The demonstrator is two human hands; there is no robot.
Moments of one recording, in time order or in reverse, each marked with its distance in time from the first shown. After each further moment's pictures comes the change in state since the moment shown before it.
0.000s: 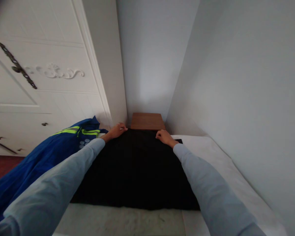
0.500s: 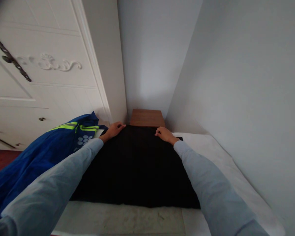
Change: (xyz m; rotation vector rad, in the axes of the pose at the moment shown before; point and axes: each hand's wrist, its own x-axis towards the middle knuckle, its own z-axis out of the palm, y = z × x) left_hand -0.017 -0.006 0.013 -0.063 0.088 -0.165; right_hand 0.003 0.003 -0.003 0.065 -0.030 -0.061
